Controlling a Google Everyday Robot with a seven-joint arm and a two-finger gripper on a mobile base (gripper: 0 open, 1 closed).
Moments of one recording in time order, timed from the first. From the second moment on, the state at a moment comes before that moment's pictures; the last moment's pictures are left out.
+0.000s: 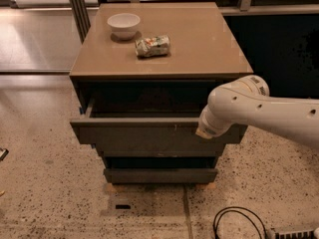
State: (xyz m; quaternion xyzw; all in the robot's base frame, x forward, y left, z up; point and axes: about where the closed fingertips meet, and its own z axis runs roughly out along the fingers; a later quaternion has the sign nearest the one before) arm 0.586 -0.151 0.664 -0.53 0.82 -0.06 0.20
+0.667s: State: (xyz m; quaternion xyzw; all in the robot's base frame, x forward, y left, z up) arm 0.640 -0.180 0.640 -0.49 0.85 -0.09 0.19
